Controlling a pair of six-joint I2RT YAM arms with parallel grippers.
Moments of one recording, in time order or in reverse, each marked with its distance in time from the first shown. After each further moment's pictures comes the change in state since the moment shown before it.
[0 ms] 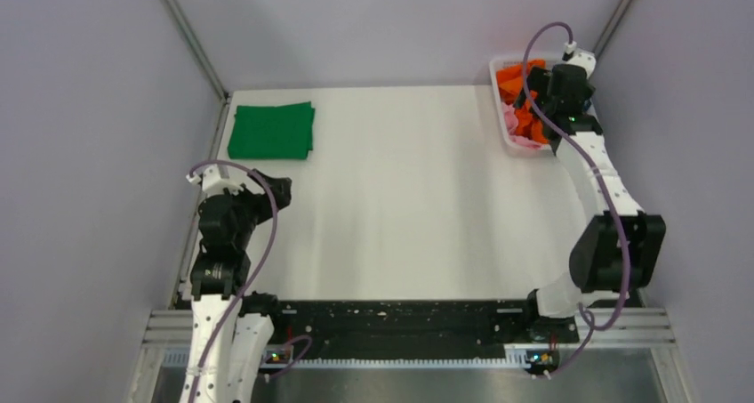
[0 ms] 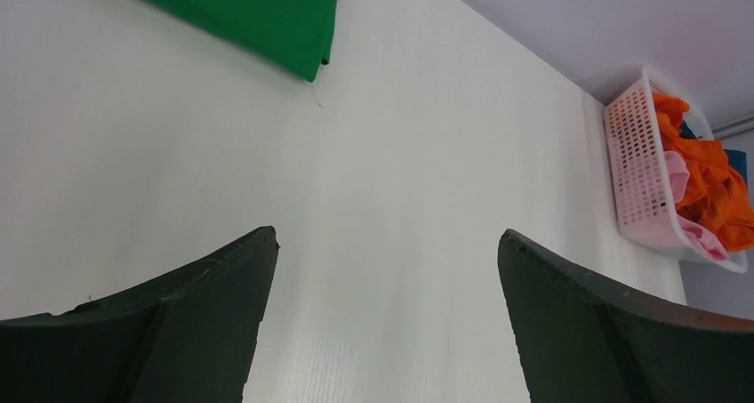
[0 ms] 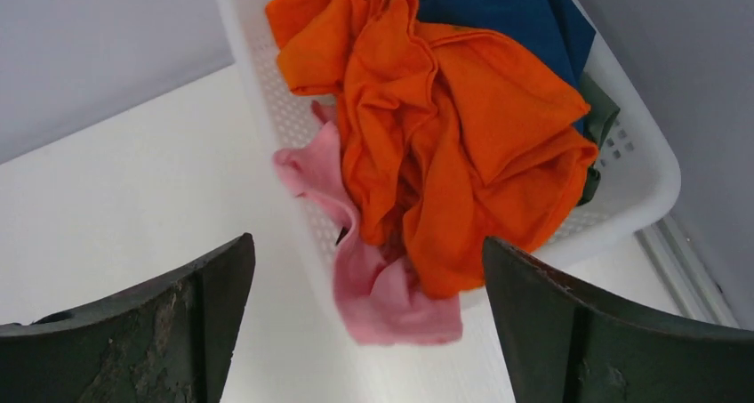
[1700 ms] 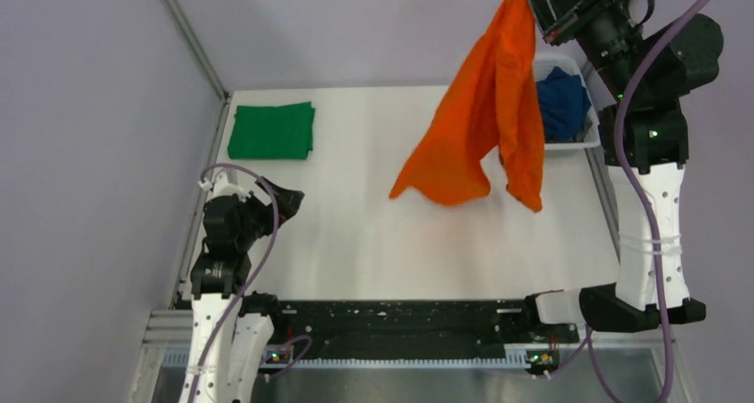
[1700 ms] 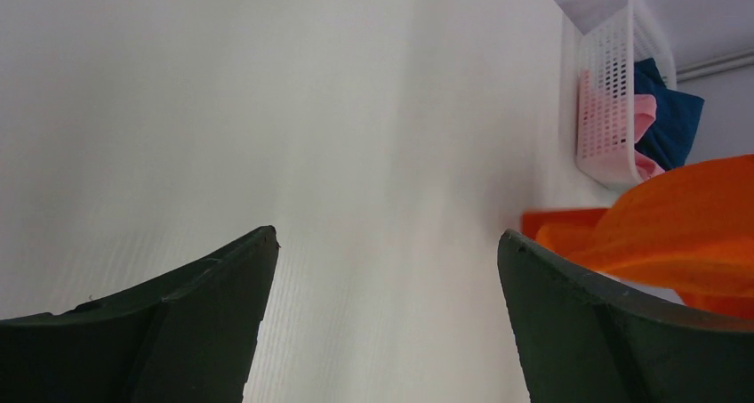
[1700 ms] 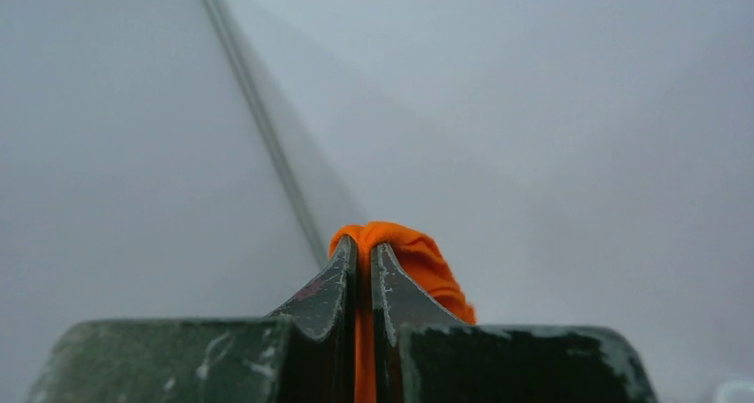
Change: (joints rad) left arm 0.000 0.017 -0.001 -0.142 0.132 -0.118; right arm 0.155 -0.127 0.673 0.073 -0.562 0.148
